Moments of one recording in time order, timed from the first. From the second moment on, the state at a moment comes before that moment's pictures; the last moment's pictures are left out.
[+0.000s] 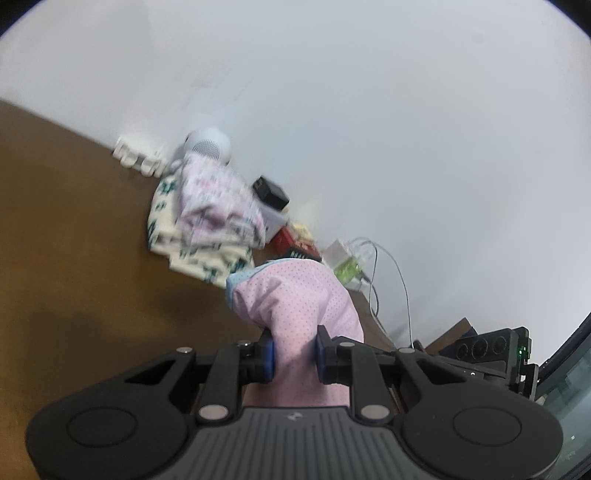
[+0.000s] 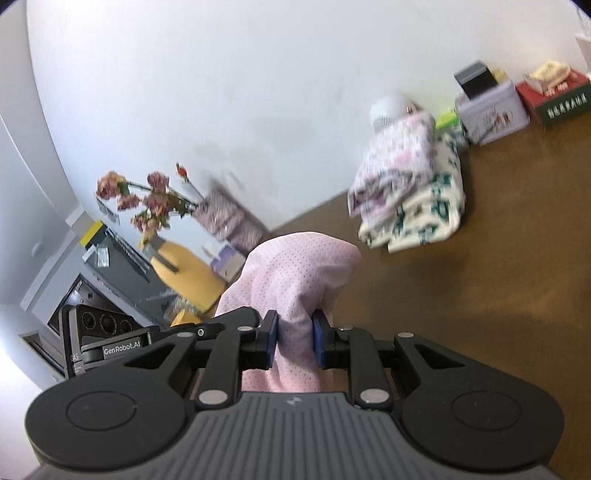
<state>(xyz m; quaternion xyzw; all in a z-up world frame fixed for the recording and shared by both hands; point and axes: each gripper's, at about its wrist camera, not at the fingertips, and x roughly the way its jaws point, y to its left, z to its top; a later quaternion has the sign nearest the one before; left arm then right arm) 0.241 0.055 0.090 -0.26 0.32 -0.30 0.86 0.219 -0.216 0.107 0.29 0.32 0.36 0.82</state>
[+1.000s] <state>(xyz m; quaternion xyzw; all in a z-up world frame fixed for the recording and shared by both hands) 0.479 0.042 0.082 -0.29 0.34 -0.27 0.85 0.447 -0.221 0.110 0.35 0.32 0.27 0.84</state>
